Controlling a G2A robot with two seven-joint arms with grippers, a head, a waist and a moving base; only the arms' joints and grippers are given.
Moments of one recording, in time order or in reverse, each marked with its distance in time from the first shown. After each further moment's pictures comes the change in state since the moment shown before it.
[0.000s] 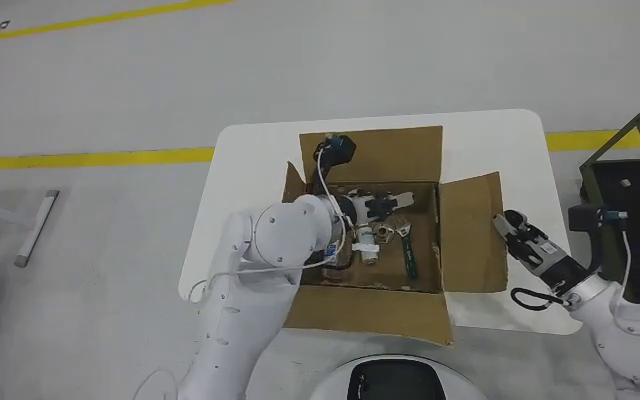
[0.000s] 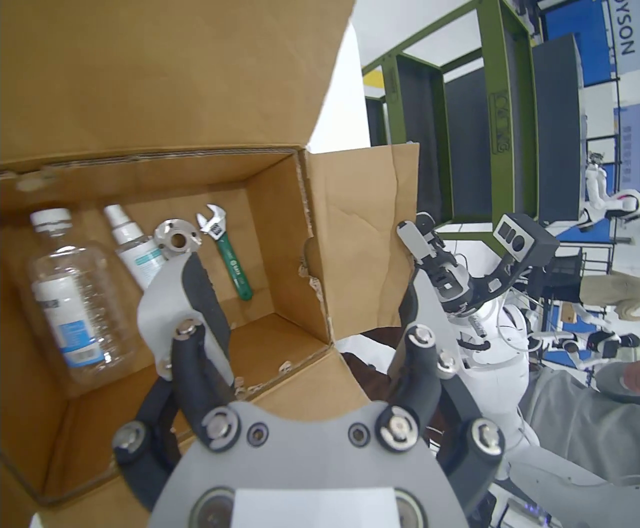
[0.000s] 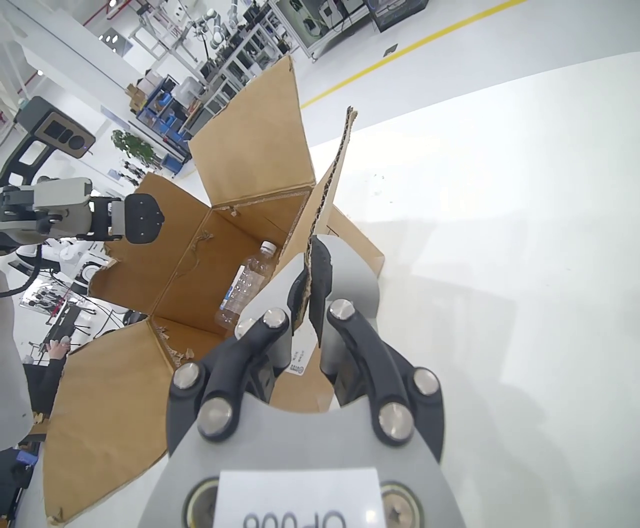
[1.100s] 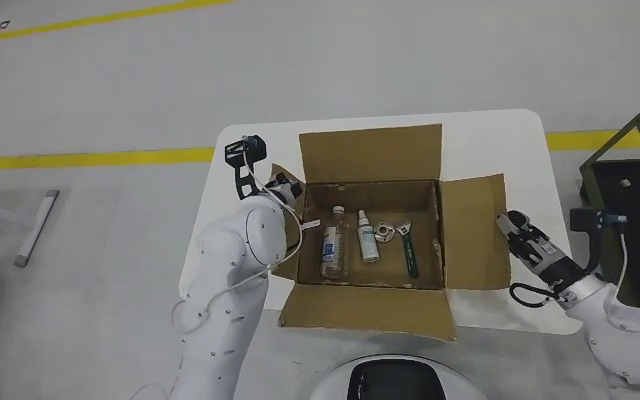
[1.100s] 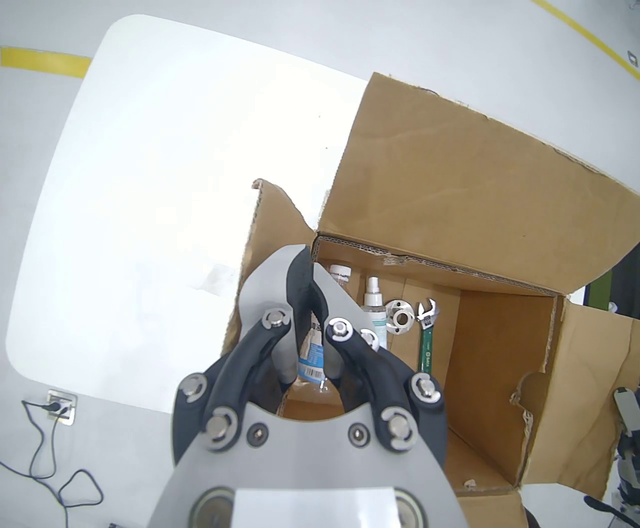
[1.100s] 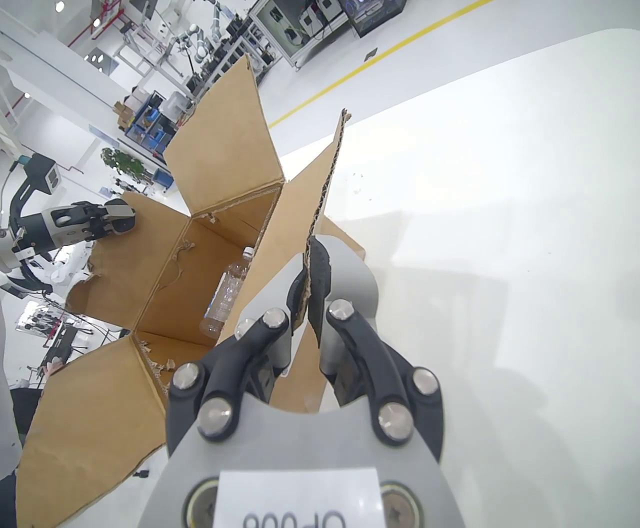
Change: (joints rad) left arm 0.056 0.044 -0.082 0.026 0.576 0.093 0.030; right arm 0.008 -0.005 -0.016 0.062 0.001 0.022 -0.068
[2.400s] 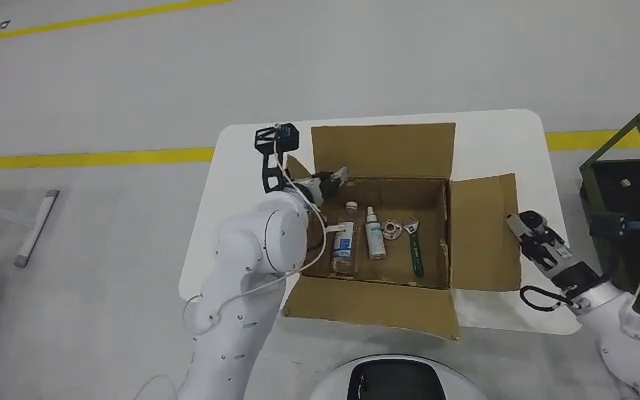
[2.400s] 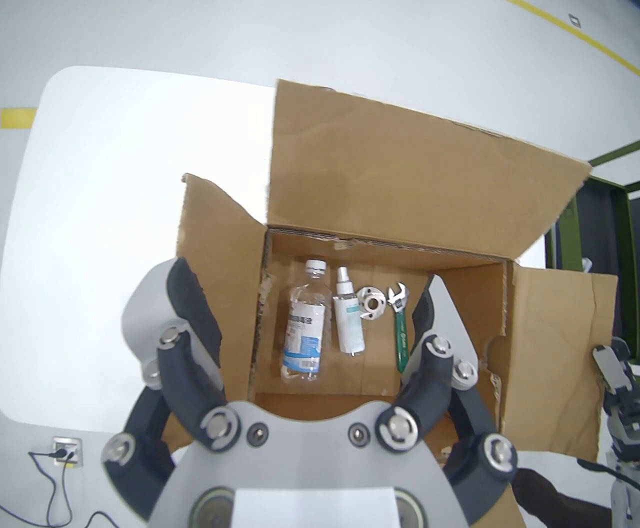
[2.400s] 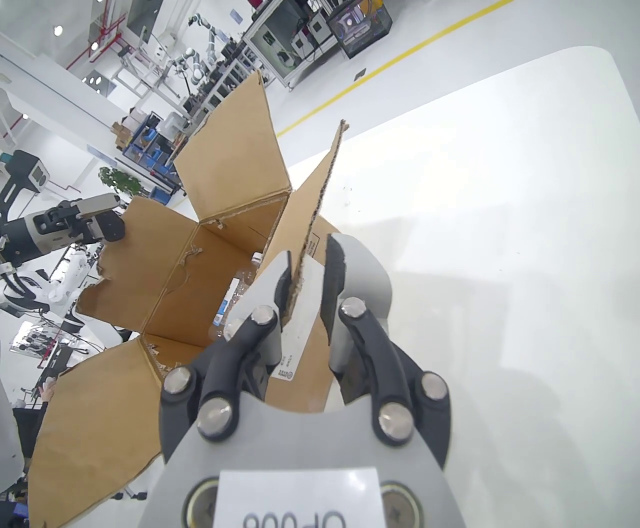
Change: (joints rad) left arm -0.038 -0.050 0.084 -0.043 -0.078 -0.071 -0.008; right arm -0.063 -0.007 0.050 -0.045 0.012 -0.006 -0.048
